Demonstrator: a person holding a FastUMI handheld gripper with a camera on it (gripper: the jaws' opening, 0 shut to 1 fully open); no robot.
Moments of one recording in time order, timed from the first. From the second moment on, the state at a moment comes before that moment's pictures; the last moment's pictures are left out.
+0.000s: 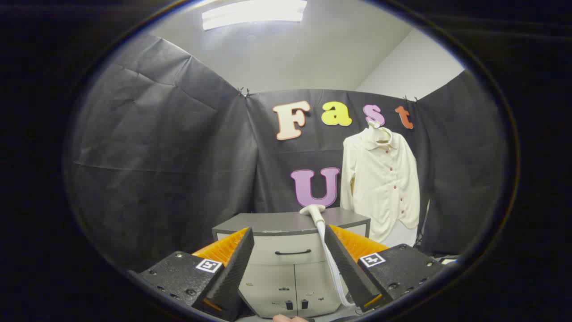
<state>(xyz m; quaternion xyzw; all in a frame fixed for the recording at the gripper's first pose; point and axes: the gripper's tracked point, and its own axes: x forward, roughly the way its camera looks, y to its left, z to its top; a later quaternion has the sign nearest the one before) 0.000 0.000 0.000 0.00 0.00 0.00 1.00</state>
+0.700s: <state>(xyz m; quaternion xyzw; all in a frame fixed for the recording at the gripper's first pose) 0.000 -0.002 -0.001 0.00 0.00 0.00 1.00</state>
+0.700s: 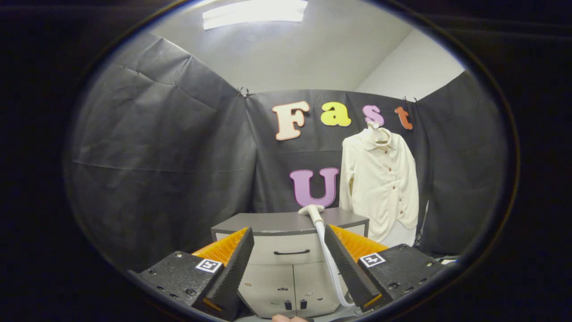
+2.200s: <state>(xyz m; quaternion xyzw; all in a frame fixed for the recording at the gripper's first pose) 0.158 -0.043 -0.016 -0.04 0.00 0.00 1.00</state>
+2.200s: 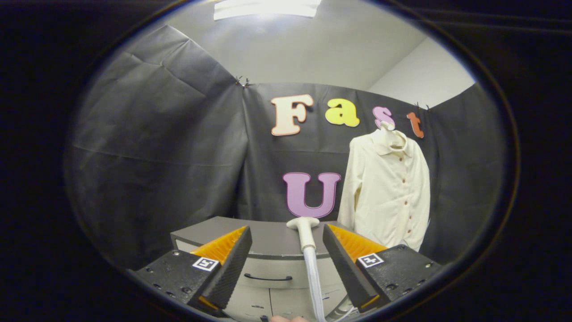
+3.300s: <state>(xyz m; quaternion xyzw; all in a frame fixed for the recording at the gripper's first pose) 0.326 -0.109 -0.106 0.00 0.13 -0.04 0.99</state>
